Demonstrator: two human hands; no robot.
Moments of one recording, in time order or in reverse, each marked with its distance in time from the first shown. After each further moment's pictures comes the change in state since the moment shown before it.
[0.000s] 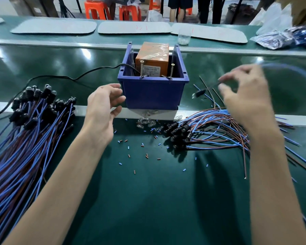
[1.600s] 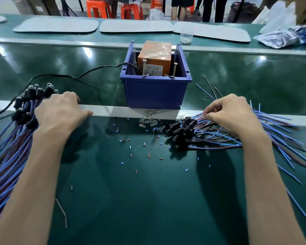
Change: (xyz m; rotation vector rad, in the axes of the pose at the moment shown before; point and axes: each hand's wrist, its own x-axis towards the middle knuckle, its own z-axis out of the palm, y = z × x) left_hand 0.038 0.022 -0.076 1.665 0.220 0.135; right_hand -0.006 0.024 0.033 -0.047 -0.451 0.182
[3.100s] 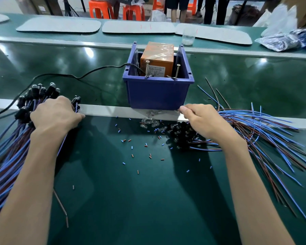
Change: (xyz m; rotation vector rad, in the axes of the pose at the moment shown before) left_hand 0.015 -0.021 0.017 -0.027 -0.012 -0.104; right_hand -0.008 -0.034 0.034 0.175 -0.166 -0.247
